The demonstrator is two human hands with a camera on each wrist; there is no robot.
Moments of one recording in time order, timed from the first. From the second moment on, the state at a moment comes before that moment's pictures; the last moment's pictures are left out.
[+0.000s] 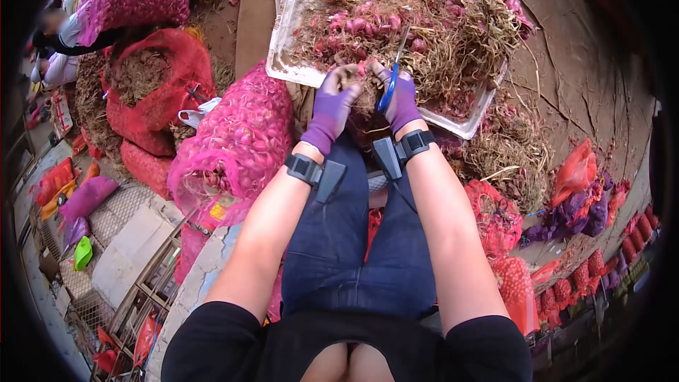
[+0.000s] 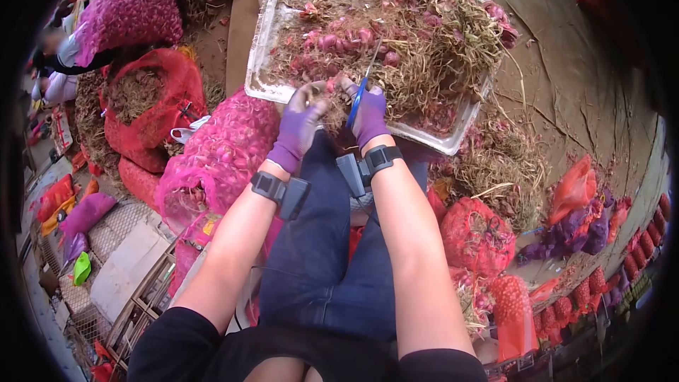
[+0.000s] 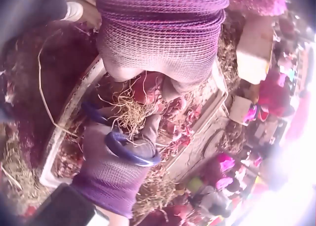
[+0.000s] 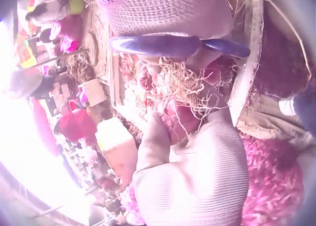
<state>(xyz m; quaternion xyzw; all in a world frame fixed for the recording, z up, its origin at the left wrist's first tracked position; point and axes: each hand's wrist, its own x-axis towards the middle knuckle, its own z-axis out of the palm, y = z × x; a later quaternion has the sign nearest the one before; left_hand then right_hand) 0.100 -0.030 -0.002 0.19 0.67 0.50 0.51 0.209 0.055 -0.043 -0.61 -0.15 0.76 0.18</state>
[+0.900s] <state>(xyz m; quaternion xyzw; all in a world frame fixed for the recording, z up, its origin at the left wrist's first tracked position) 0.056 -0.017 -0.028 0.17 0.79 0.27 0.53 0.296 -0.031 0.037 -0.48 -0.39 0.78 -0.12</state>
